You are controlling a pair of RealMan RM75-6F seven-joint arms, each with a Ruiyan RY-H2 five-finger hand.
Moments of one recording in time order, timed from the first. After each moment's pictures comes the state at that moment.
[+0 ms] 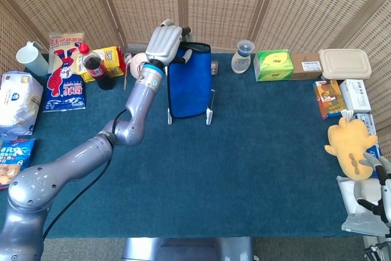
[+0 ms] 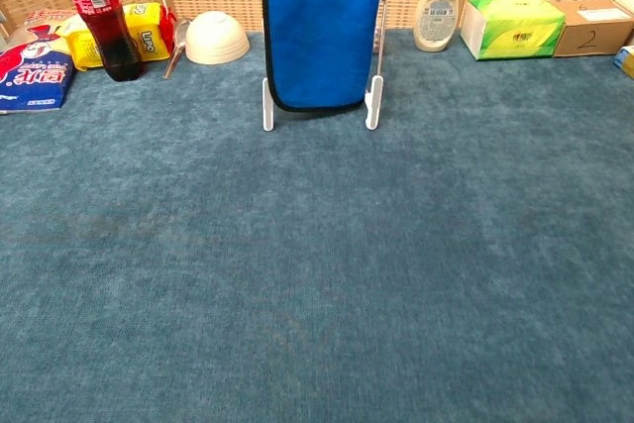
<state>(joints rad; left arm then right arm) -1.41 -1.67 -0.46 -0.77 0.71 0.69 0.19 -0.01 -1.00 0.08 -1.72 -1.37 1.44 0.38</state>
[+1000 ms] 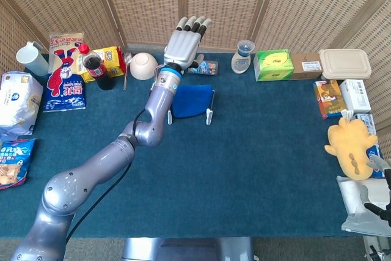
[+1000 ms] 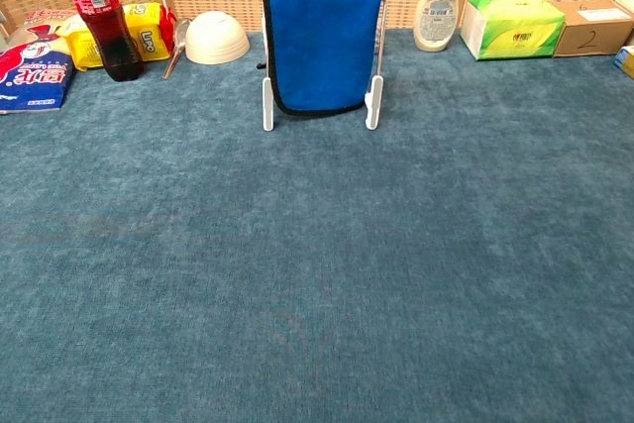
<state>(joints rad) -1.51 -1.80 -0.49 -0.61 0.70 0.65 0.35 -0.05 -0.98 0.08 -1.74 -1.39 1.48 0.39</state>
